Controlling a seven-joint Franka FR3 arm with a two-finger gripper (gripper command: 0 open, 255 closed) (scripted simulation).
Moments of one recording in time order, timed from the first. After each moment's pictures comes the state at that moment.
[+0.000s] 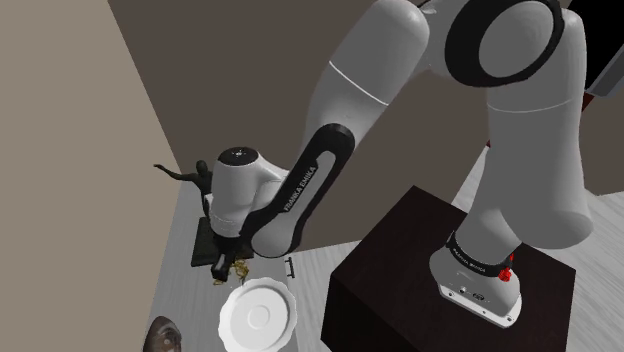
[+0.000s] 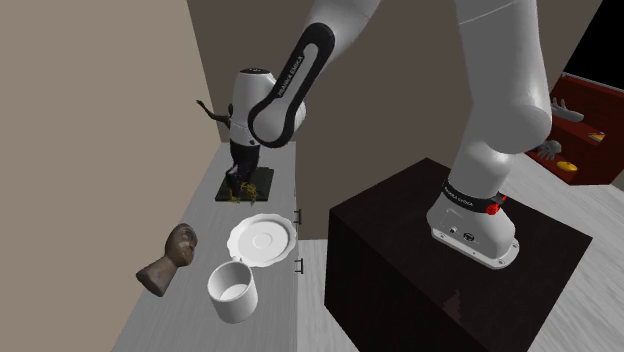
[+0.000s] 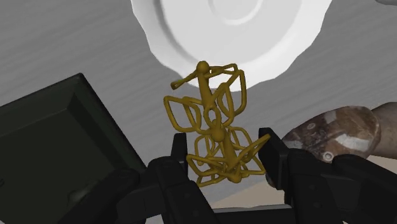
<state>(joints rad) 0.49 0.47 0.28 -2.16 0.00 2.84 0.10</state>
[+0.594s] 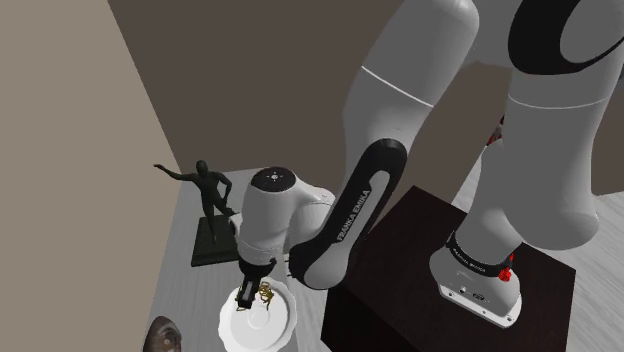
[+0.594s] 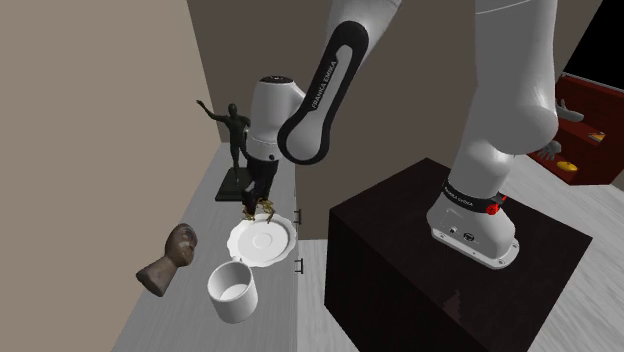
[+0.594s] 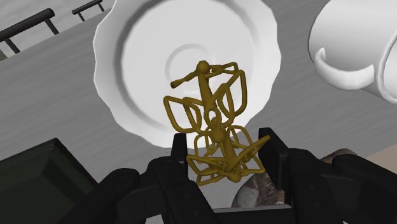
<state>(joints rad) 0.58 0.34 0.30 -2.40 0.01 2.96 0.22</state>
